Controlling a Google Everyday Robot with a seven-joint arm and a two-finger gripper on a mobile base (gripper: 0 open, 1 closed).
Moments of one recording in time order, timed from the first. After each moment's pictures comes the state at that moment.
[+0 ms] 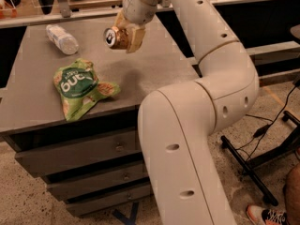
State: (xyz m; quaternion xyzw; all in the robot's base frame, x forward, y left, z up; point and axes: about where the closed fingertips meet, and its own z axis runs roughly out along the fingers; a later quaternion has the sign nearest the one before) arm 0.735 0.066 0.906 -0.88 0.39 0.07 0.26
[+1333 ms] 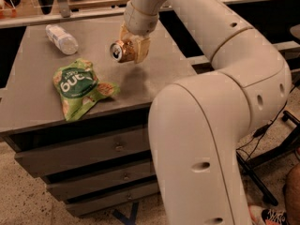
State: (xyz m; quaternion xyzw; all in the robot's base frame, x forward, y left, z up) arm 0.714 0.048 0.874 -0.91 0.37 0.03 0.19
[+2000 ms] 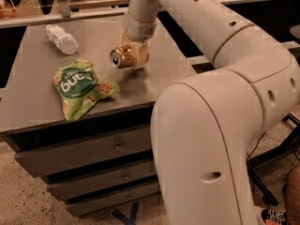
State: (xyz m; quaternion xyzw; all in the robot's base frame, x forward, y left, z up) arm 0.710 0.047 0.858 -0.90 0.41 0.01 0.17
